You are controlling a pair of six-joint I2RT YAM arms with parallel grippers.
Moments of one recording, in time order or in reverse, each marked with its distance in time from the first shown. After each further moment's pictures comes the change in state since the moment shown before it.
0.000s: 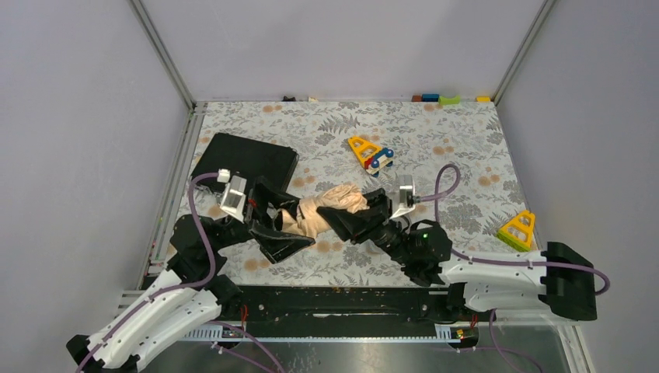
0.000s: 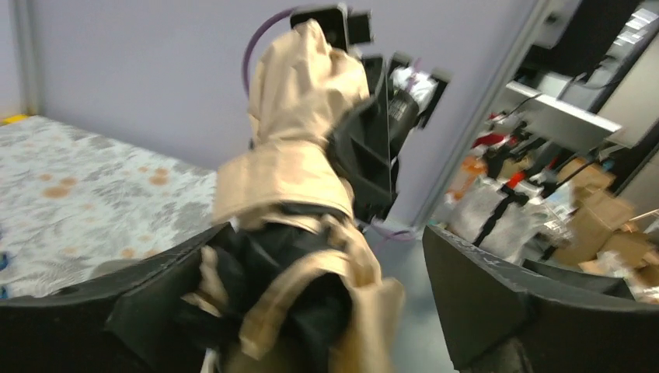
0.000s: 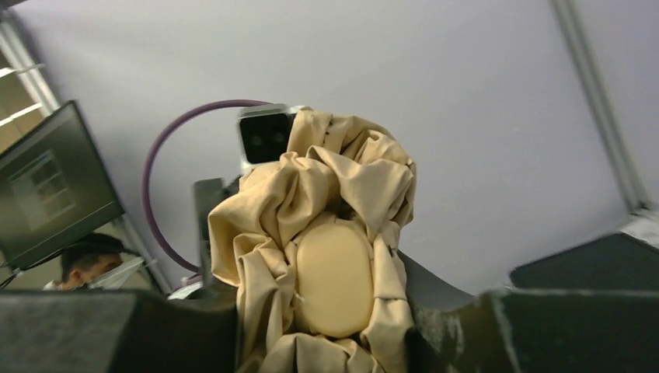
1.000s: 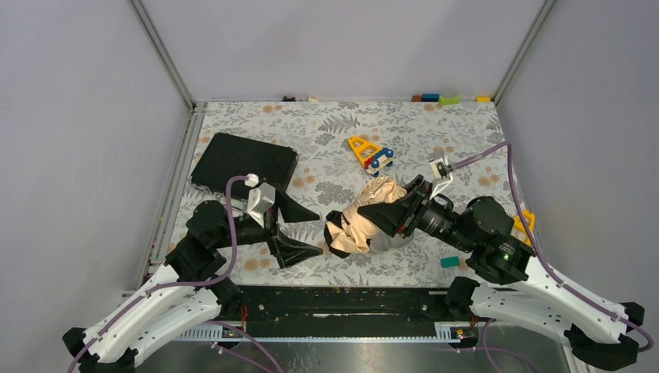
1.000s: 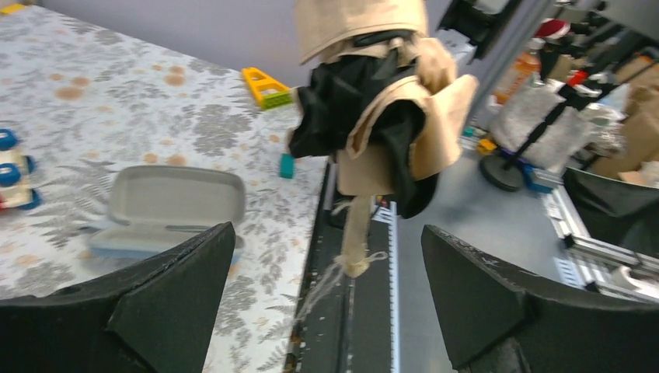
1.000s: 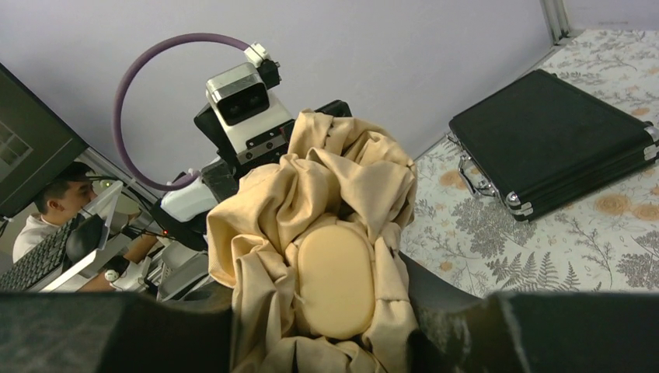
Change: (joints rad) left arm -0.037 0.055 0.121 -0.474 0.014 0.319; right arm -0.284 -0.492 0.285 -1.268 -0.252 0.200
